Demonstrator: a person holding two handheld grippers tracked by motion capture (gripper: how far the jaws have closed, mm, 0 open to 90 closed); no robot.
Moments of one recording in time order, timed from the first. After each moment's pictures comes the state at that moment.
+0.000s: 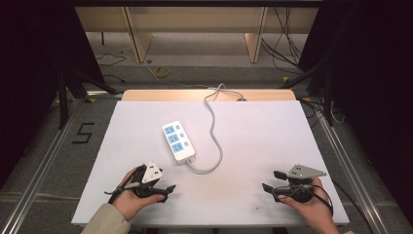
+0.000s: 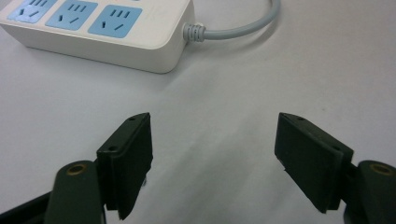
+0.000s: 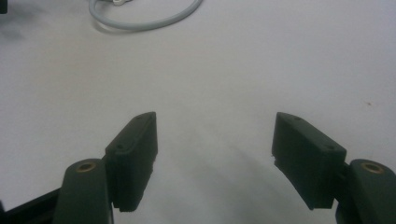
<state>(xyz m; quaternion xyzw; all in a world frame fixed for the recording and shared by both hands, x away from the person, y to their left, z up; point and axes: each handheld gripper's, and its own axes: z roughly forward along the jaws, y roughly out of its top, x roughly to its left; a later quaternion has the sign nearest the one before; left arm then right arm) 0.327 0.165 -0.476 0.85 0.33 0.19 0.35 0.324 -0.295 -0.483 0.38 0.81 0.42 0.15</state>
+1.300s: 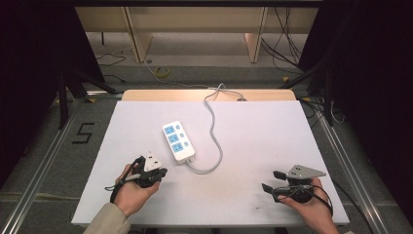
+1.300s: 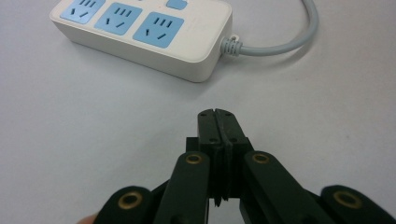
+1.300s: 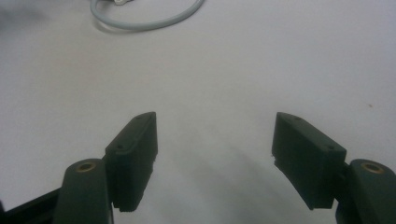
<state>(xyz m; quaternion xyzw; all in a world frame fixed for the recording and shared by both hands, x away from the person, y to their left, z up) 0.340 0.161 -0.453 0.84 0.39 0.20 0.32 0.324 -0.294 -0.482 0.37 0.81 0.42 0.15</state>
